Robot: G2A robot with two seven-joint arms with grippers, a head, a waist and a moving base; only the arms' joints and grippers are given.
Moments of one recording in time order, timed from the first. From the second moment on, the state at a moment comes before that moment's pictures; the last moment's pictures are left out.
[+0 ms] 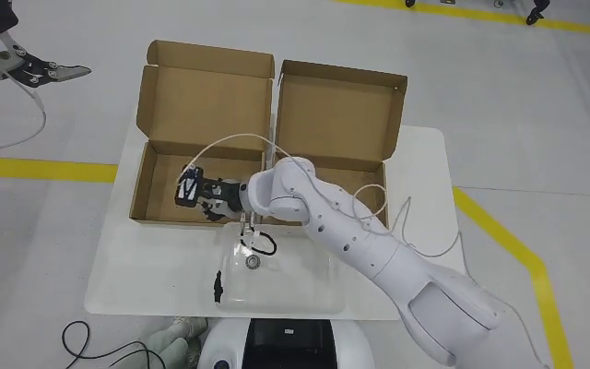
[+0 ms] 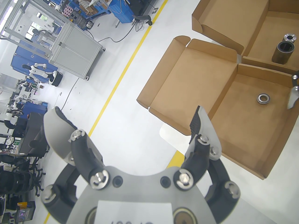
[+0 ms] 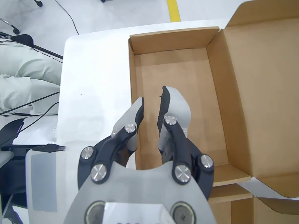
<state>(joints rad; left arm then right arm) 0.60 -0.19 -1.14 -1.52 0.92 -0.84 -0.10 -0.63 -1.65 0.56 -1.20 -0.96 -0.63 0.60</state>
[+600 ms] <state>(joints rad) 0.60 -0.19 -1.14 -1.52 0.92 -0.84 -0.10 -1.15 -1.45 0.84 -1.70 -1.34 -0.84 0.52</state>
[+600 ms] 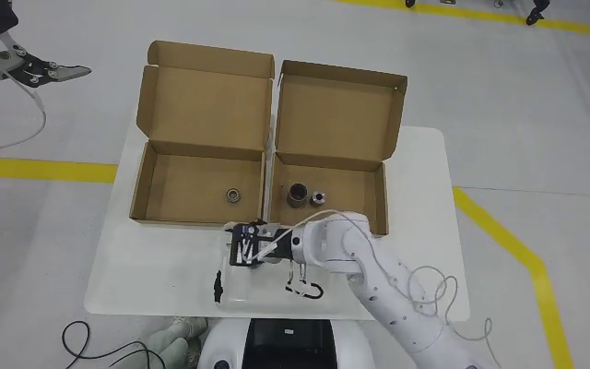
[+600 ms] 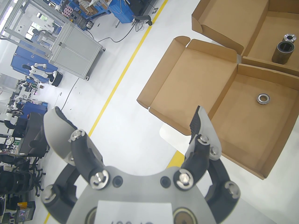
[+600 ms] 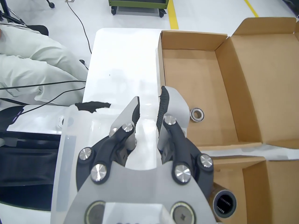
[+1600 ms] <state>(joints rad) 0.60 -0.19 -1.14 -1.52 0.92 -0.84 -0.10 -1.17 -1.43 0.71 -1.50 -1.58 -0.76 0.46</state>
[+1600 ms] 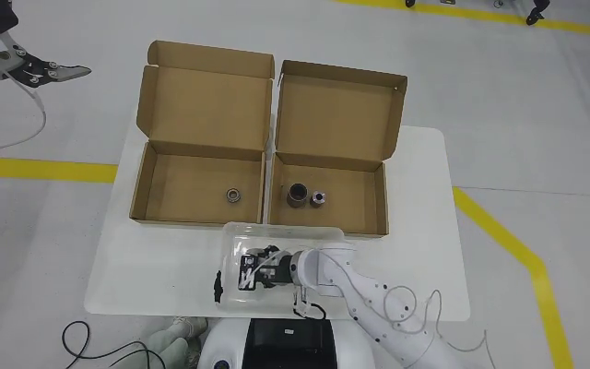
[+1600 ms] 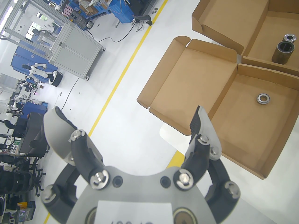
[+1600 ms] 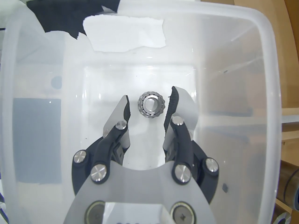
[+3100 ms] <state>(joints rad) 0.60 -0.19 -1.14 -1.52 0.92 -0.84 -0.10 -1.24 -1.39 0.77 -1.60 -1.61 -0.68 0.23</state>
